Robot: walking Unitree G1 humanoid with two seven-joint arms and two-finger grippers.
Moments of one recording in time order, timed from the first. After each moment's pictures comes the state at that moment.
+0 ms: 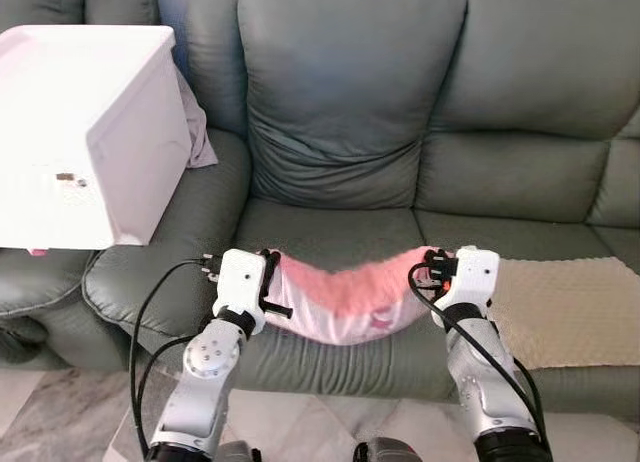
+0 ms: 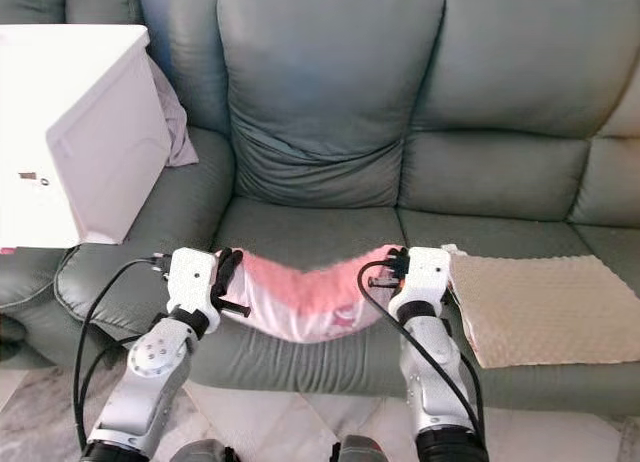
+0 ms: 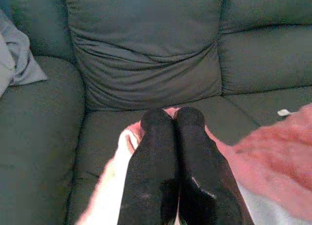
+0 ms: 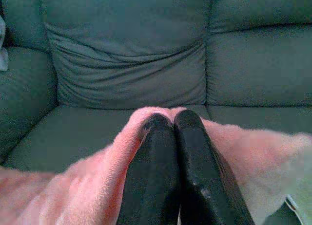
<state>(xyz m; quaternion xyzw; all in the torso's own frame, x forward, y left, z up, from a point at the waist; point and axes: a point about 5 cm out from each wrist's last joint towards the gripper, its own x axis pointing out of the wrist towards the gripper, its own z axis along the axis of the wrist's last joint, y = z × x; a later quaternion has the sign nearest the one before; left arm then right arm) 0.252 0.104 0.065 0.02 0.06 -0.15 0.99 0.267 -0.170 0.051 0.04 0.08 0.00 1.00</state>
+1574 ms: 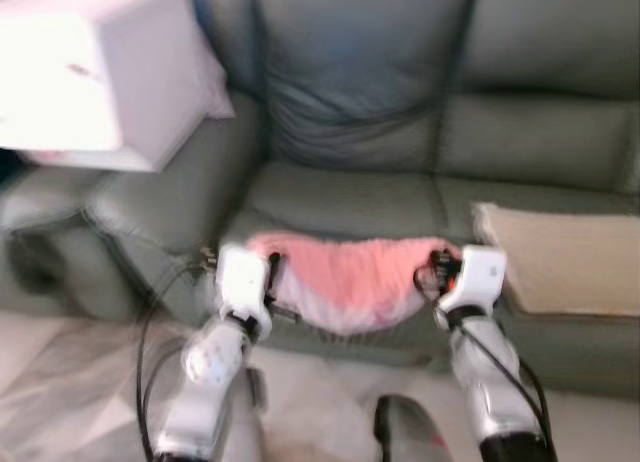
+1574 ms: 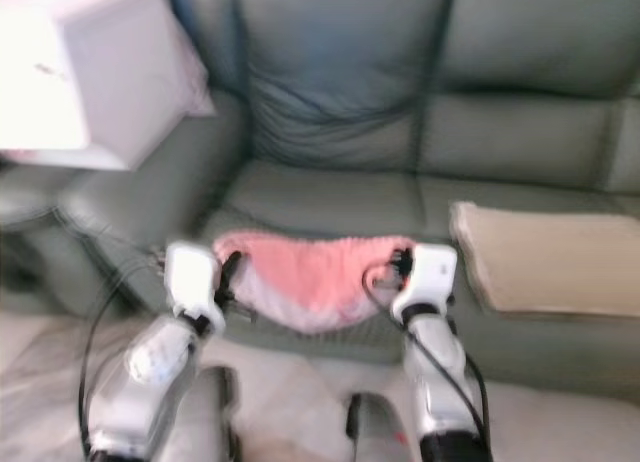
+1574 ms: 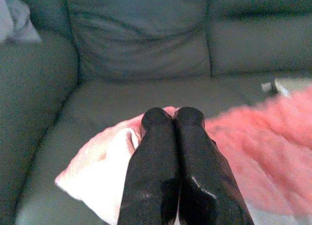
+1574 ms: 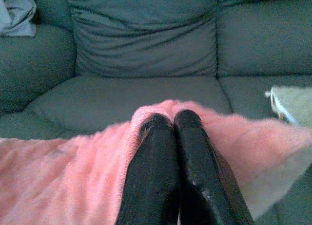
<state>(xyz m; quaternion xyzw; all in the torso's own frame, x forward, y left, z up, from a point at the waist) 0.251 0.104 0.070 -0.01 0.05 -0.17 0.98 0.267 -0.169 0.054 0.05 0.06 0.00 1.00</state>
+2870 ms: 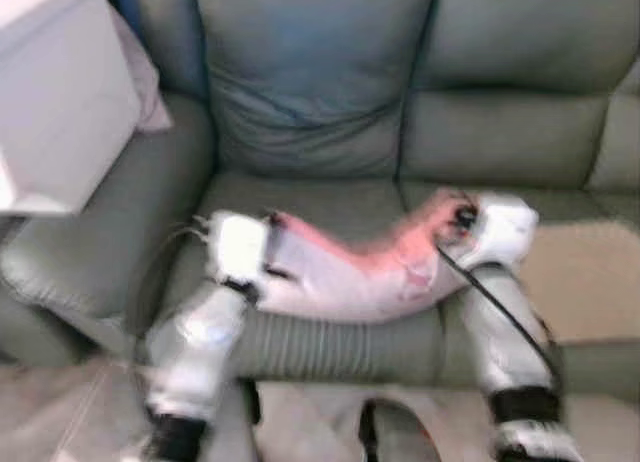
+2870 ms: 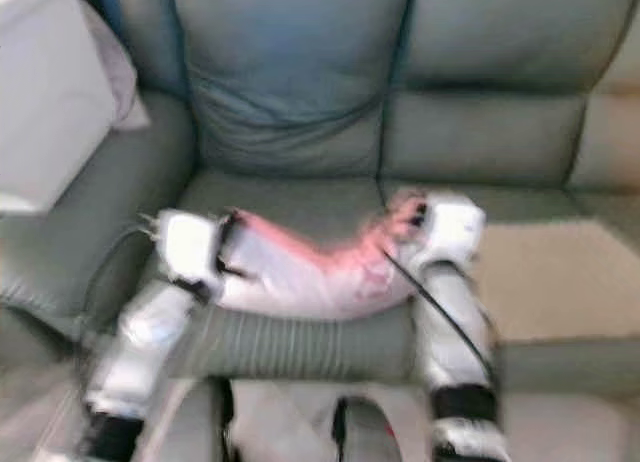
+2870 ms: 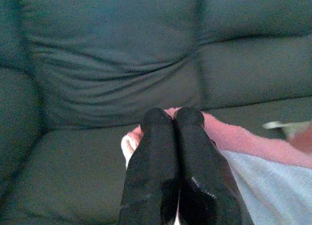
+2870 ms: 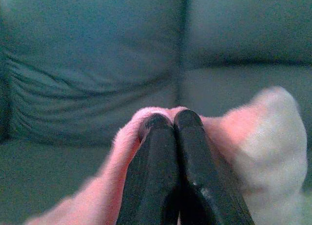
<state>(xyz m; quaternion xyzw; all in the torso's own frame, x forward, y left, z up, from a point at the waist) 0.288 0.120 0.099 0.01 0.00 -0.13 0.99 0.315 -0.176 0.114 0.02 -0.04 0.01 1.00</state>
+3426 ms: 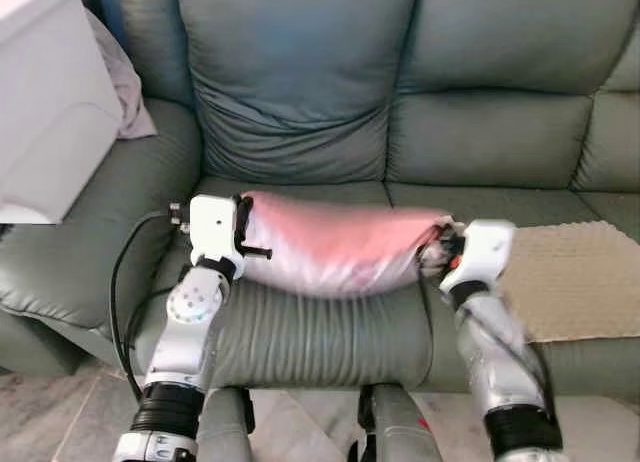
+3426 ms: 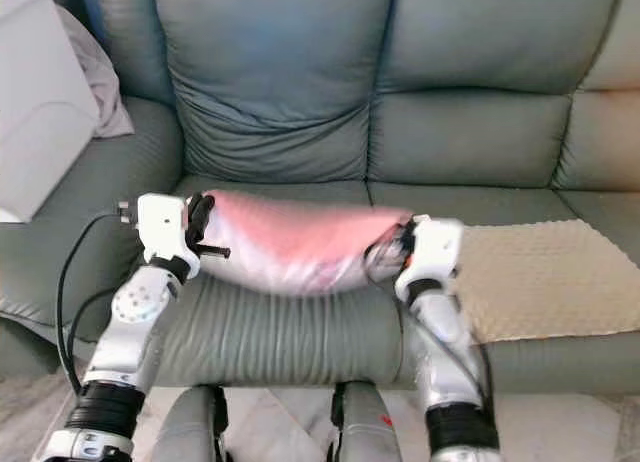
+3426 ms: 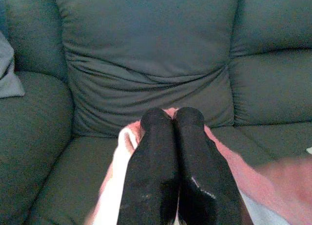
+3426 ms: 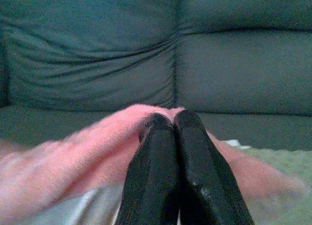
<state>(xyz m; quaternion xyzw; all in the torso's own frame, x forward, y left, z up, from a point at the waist) 0.304 0.134 0.103 0.01 -0.02 -0.08 1.00 0.288 -0.177 0.074 0.01 0.02 0.02 1.00</state>
